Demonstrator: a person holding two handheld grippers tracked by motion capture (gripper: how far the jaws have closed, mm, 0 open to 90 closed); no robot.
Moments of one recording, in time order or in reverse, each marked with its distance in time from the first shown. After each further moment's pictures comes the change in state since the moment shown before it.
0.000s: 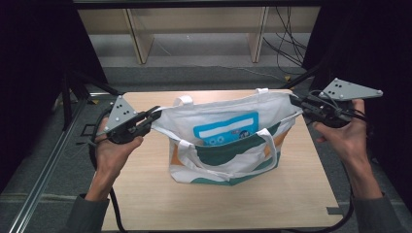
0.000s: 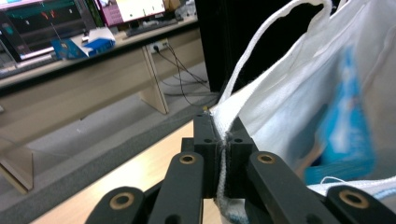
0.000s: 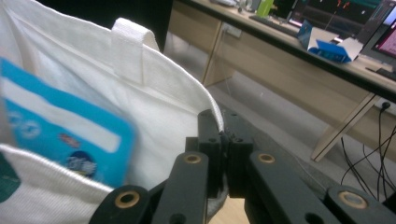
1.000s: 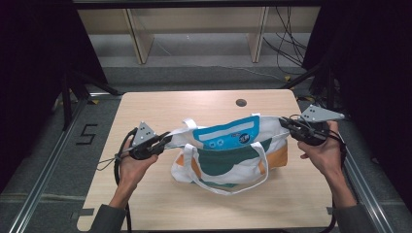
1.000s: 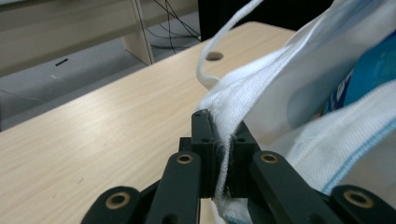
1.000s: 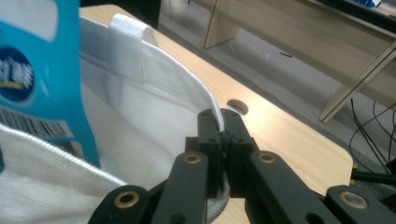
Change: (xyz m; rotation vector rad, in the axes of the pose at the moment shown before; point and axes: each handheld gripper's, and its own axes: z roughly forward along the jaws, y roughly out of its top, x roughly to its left) left arm -0.010 -0.097 0.051 0.162 -0.031 -0.099; right arm 0.013 -0.078 0.045 0.129 -0.003 0.029
